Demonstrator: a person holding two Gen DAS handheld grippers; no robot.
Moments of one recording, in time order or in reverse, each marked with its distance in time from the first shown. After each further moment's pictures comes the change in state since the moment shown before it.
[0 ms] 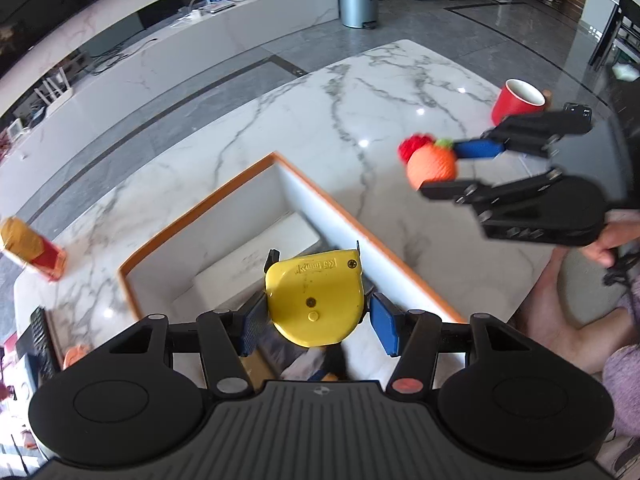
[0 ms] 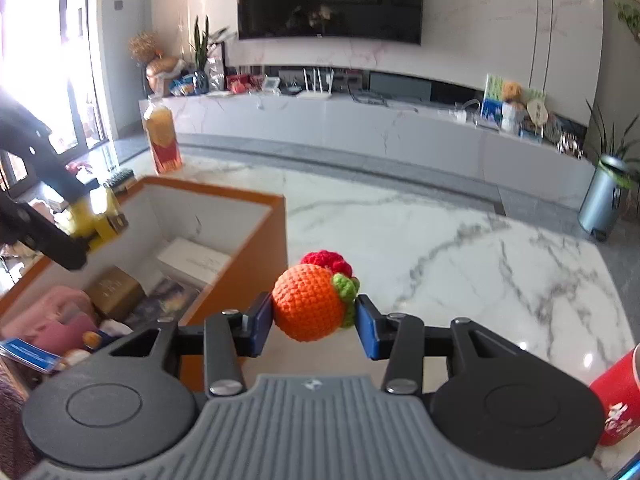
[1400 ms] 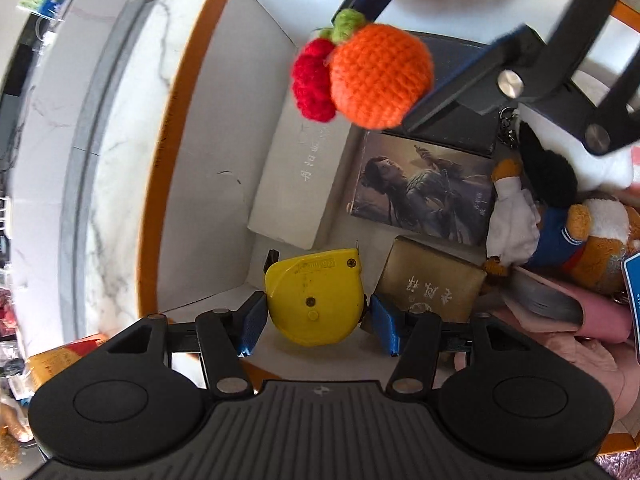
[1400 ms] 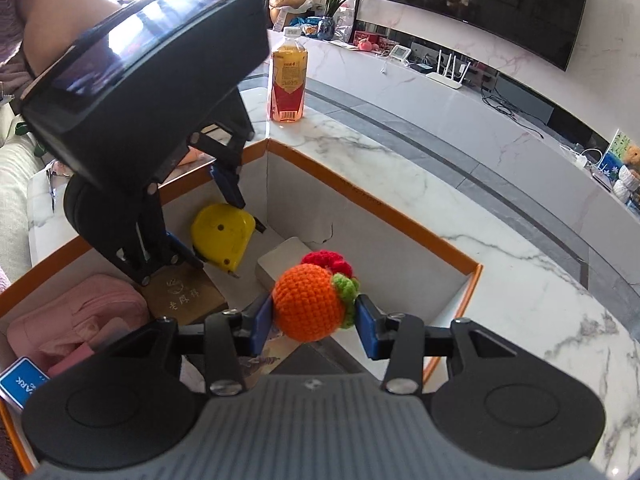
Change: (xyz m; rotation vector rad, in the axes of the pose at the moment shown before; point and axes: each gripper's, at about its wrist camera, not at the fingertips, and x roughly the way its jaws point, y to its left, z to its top) left arm 0.136 0.072 -0.022 0.687 0.400 0.071; right arm 0.108 0.099 0.042 -0.313 0.168 0.224
